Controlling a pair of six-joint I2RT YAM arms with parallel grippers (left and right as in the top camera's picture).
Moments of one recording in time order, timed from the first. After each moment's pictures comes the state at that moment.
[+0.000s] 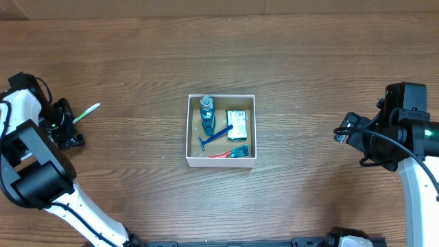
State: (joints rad) left arm 0.58 2.17 1.59 -0.96 0.10 -1.53; right arm -0.15 1.20 1.23 -1.31 -0.01 0.38
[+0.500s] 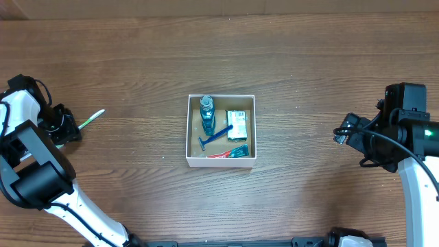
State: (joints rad) left arm 0.58 2.17 1.59 -1.00 0.09 -1.54; right arm -0.15 1.20 1.23 -1.32 -0.01 0.38
